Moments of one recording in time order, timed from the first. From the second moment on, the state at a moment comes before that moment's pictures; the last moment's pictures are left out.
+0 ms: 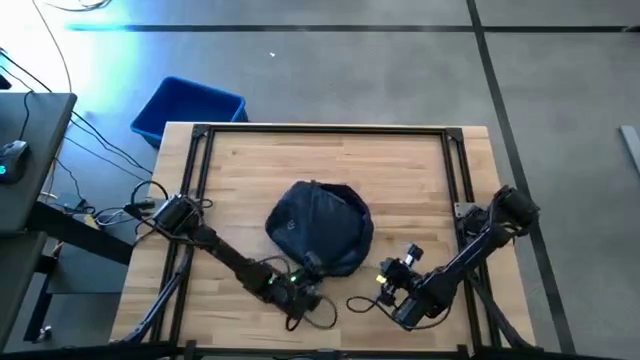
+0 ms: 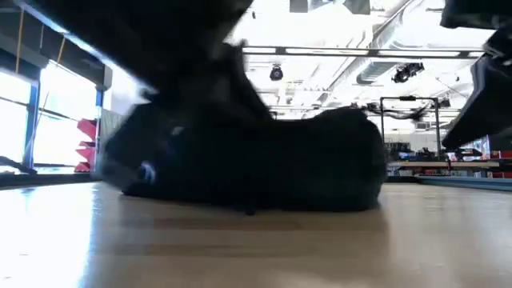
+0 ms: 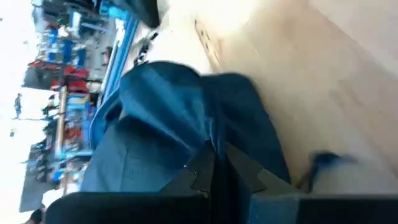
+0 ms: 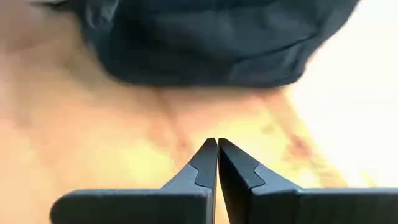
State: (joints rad) left arm -0.59 2.04 1.17 0.04 -0.88 0.55; right arm 0.80 1.80 1.08 -0.85 0.72 1.28
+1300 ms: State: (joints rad) left arm -0.63 1.93 1.17 -0.19 -0.88 0.25; right arm 0.55 1.82 1.08 -0.27 0.71 0.70
